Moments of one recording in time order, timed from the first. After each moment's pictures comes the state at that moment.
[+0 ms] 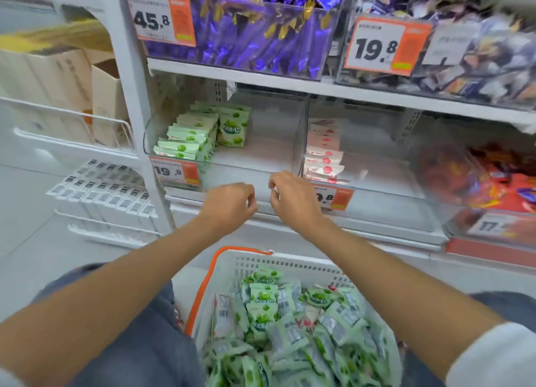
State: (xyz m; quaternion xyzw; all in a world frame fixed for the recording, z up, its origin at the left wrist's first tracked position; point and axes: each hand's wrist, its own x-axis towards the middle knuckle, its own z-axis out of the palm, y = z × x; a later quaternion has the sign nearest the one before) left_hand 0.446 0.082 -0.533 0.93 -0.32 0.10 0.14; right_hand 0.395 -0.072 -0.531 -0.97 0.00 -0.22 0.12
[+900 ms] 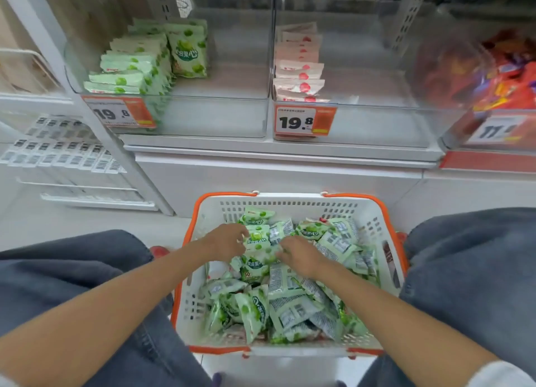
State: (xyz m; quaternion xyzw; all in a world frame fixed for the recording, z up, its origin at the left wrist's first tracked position) left_hand 0.379 0.092 -0.693 0.87 -0.31 -0.38 0.12; right_hand 0.249 -0.086 -0.730 -0.92 0.10 0.19 0.33
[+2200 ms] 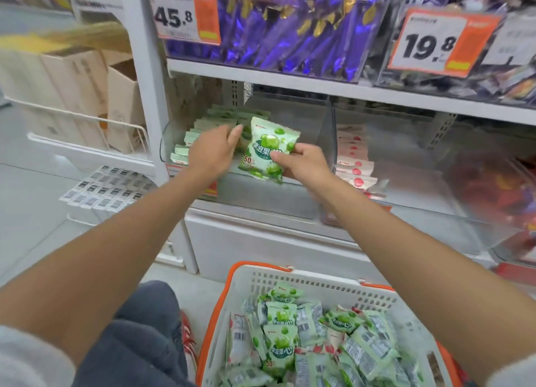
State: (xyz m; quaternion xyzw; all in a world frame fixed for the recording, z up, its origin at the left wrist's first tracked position) left_hand 0.569 0.108 -0.487 0.92 -0.21 0.15 0.29; right_hand 0.480 -0.060 -0.484 -0.73 0.14 -0.11 0.66
